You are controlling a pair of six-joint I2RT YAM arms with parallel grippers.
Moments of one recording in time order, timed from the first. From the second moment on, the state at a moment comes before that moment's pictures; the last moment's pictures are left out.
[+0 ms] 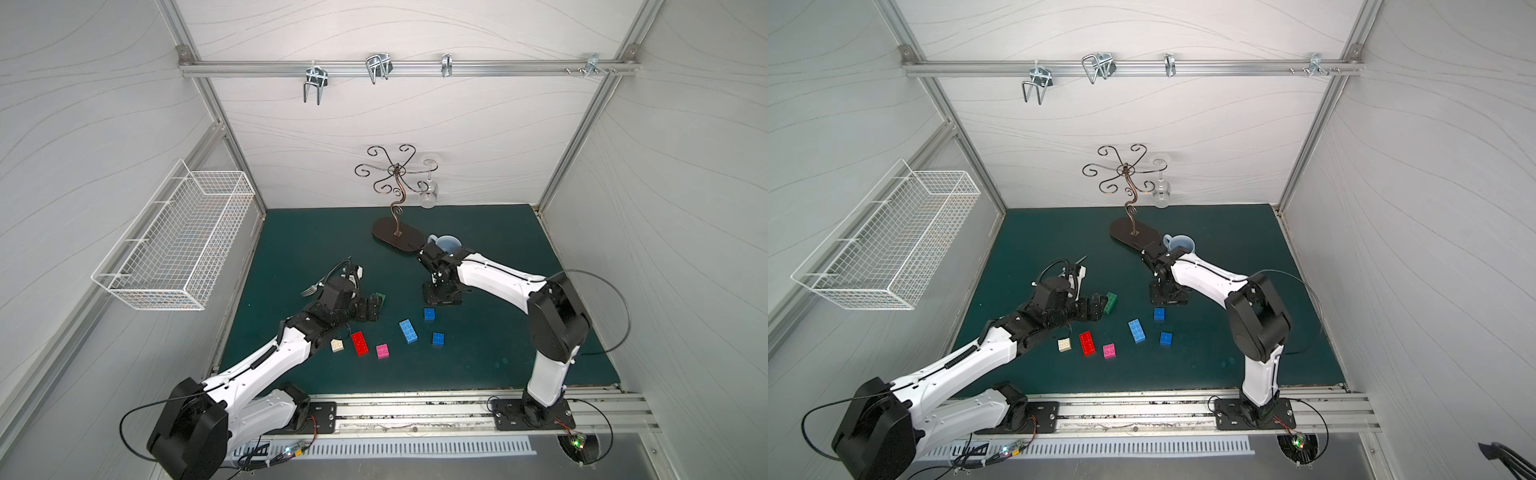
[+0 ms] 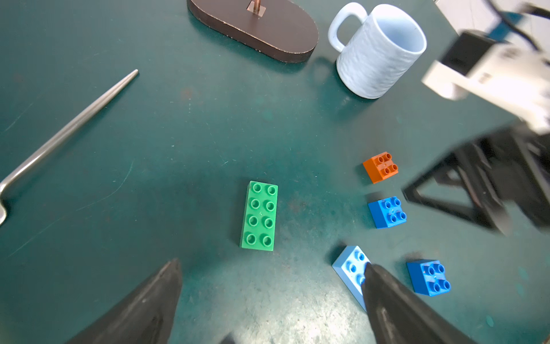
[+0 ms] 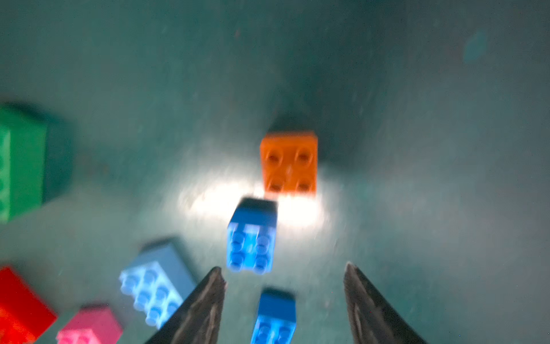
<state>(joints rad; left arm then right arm) -0.55 1.06 0.57 -0.19 -0.03 -0.39 0.77 1.80 1.34 -0.98 0.02 0.60</state>
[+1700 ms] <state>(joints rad) -0.61 1.09 0.50 -0.09 0.14 -0.31 0.68 1.80 1.44 -1.07 0.01 0.39</state>
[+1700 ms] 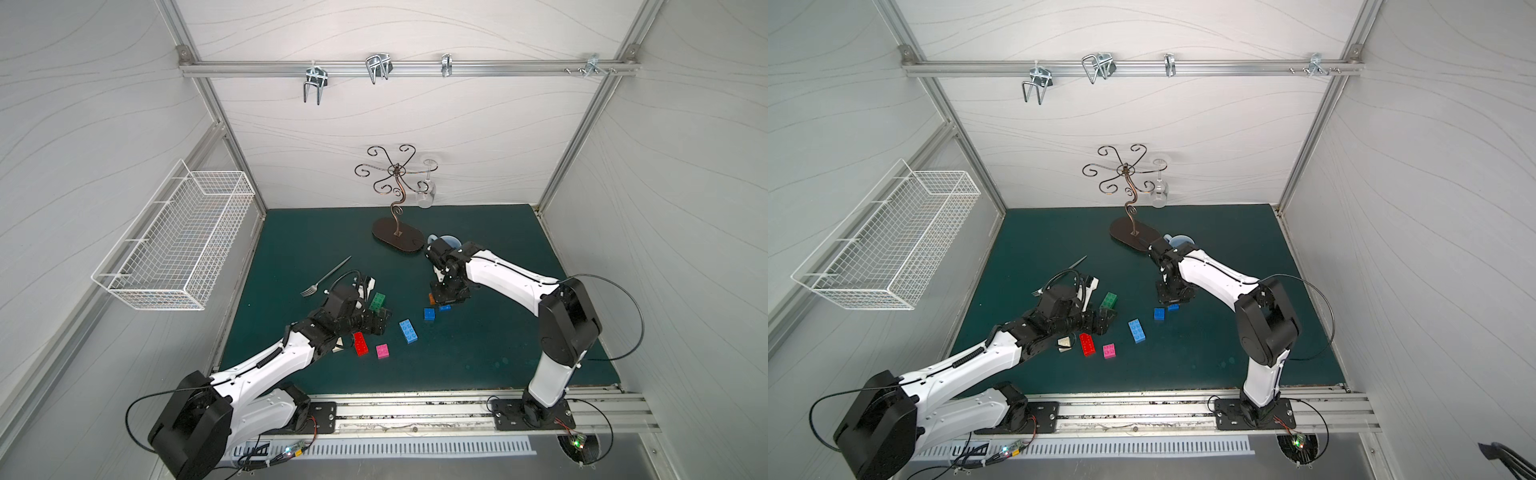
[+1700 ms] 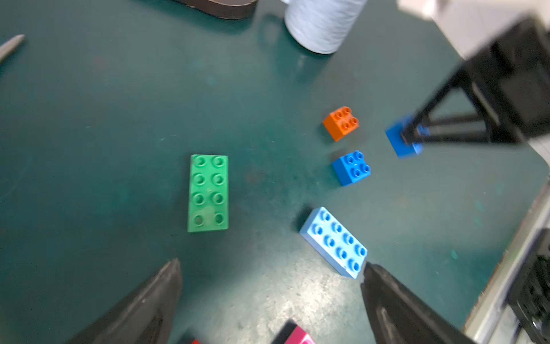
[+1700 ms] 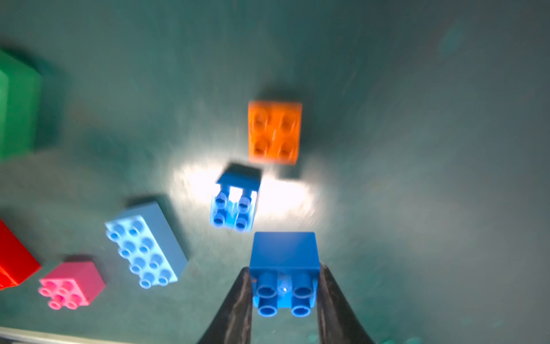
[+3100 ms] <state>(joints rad) -0.61 1.21 0.49 -0.02 0.21 -0.26 0.64 2.04 1.60 -1.05 -0.06 0.31</state>
